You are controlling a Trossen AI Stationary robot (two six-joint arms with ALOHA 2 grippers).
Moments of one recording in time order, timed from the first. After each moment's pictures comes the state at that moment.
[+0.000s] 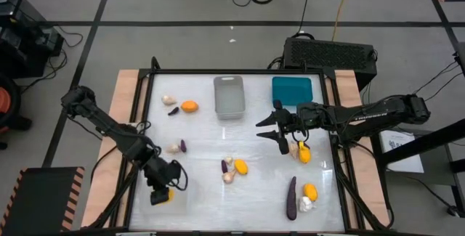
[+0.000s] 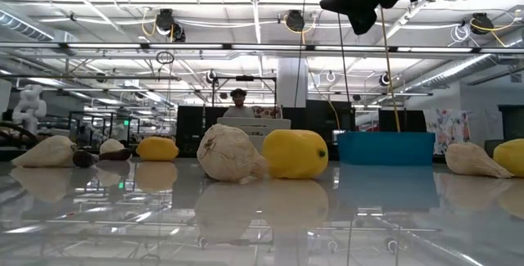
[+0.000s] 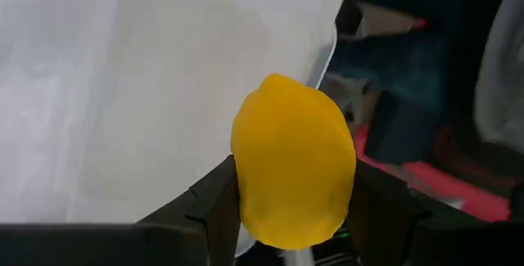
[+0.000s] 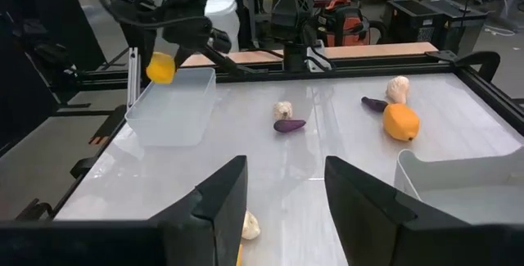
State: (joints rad) left arm -0.64 1.27 0.91 -0.71 0.42 -1.09; right arm 0.04 1.10 0.70 0.15 -0.05 0.11
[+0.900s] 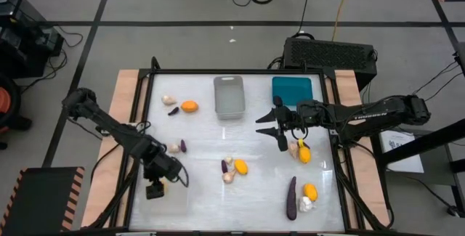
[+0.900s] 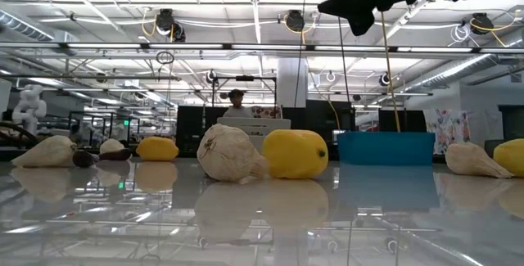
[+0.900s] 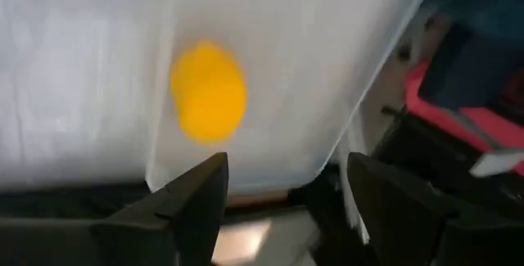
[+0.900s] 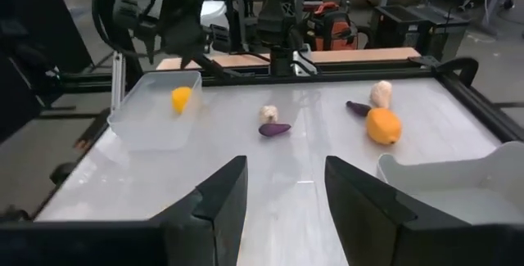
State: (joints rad) left arm -0.56 1.31 0.97 -0.99 0.51 -0.89; right arm 0.01 1.10 0.70 0.15 -0.05 0.10
